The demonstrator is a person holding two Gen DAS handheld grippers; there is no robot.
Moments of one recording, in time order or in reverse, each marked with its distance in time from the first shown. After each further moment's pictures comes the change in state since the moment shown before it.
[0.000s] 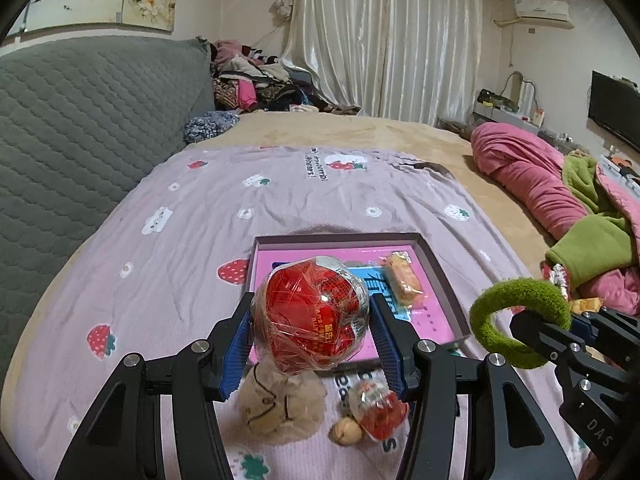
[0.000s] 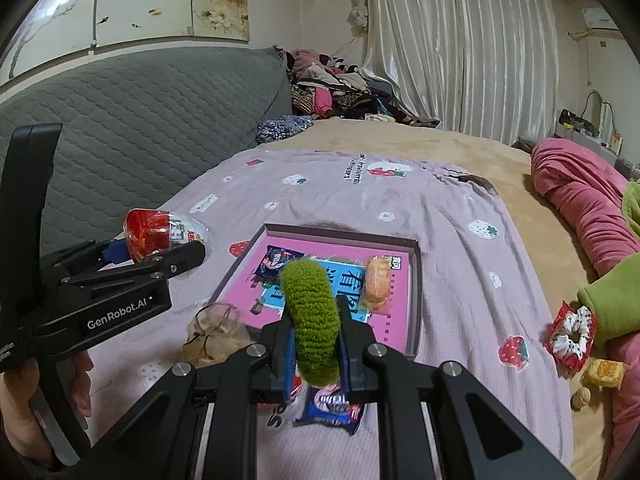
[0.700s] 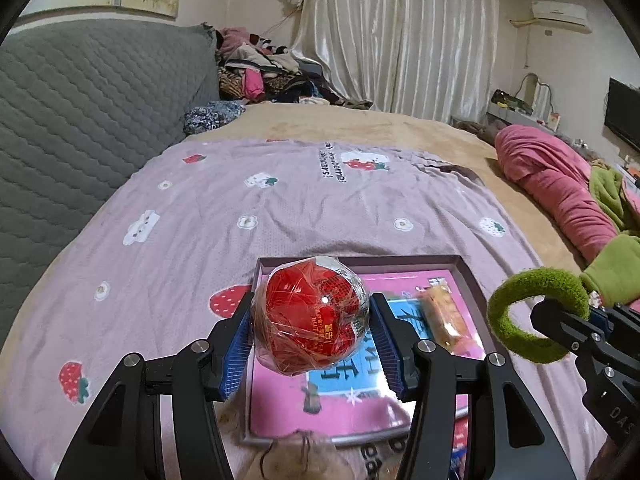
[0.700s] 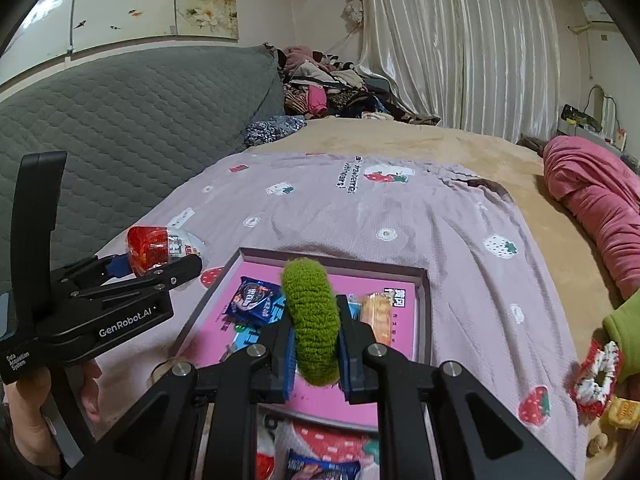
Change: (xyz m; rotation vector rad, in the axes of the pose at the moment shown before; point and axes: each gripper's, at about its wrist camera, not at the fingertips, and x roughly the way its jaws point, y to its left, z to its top) left arm 0.111 0.026 0.037 -0.034 0.021 0.017; right arm 0.093 -0.023 0.041 0.021 0.002 -0.002
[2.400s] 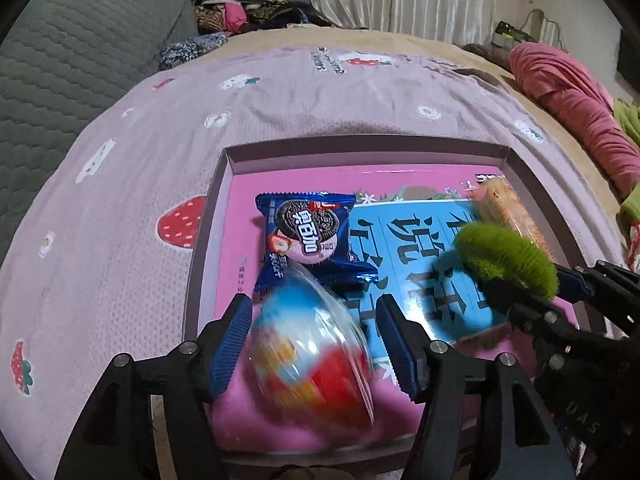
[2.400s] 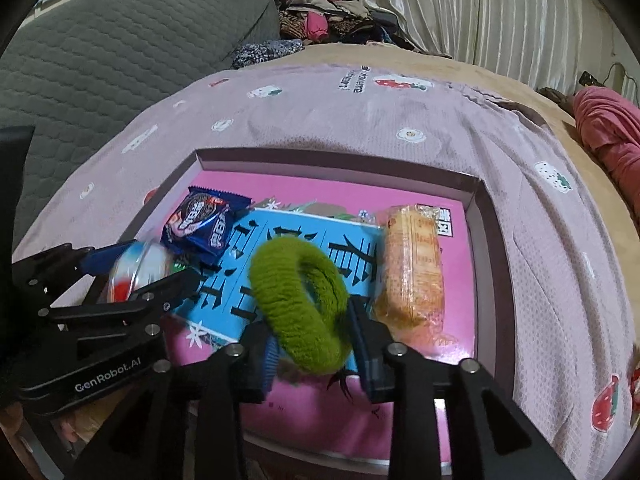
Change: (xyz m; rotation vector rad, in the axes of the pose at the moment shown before) left arm 0.119 -0.007 -0.067 0.073 0.250 0.028; right arm 0.139 -0.004 -0.054 -0.023 0.244 -0.006
